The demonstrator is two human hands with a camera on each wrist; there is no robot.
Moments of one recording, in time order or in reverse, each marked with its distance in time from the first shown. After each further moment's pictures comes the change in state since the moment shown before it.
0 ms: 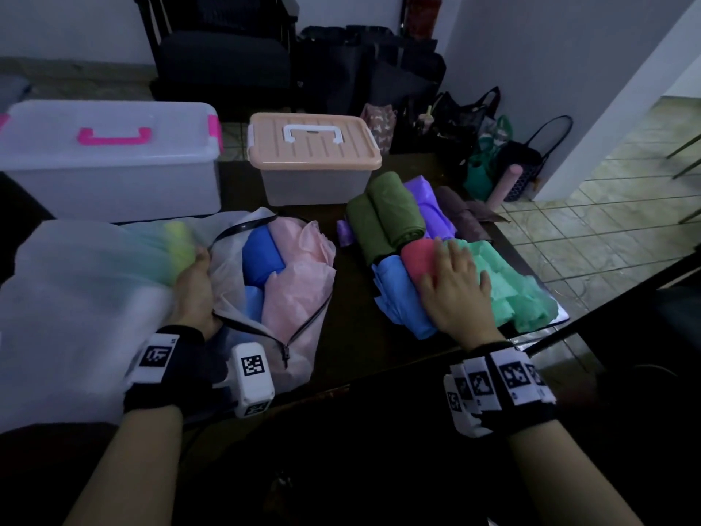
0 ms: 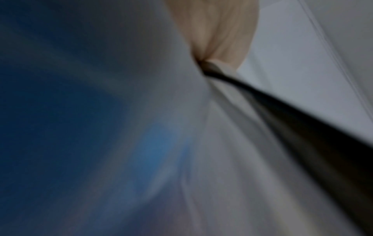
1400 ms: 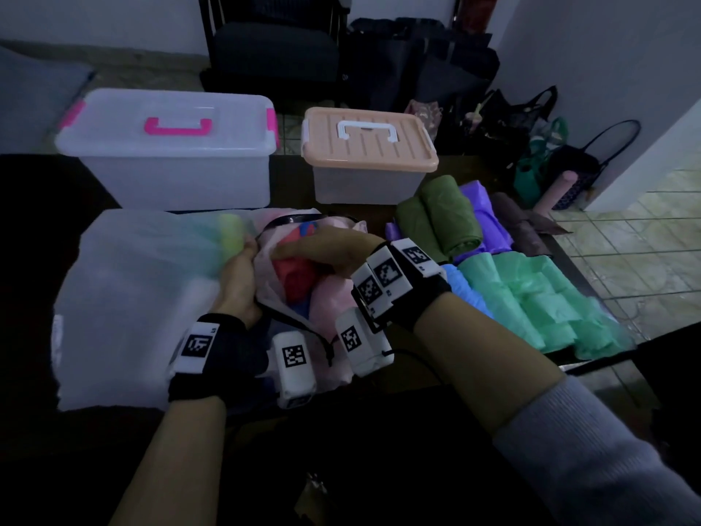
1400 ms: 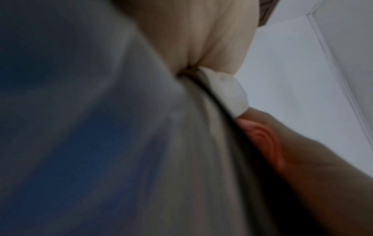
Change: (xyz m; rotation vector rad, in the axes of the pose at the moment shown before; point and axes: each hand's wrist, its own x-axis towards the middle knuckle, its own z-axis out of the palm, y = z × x) left_hand 0.004 0.019 -0.003 -0.237 -0.082 -0.162; right_hand 0.040 -0.211 0.017 0.731 -0.904 -0.100
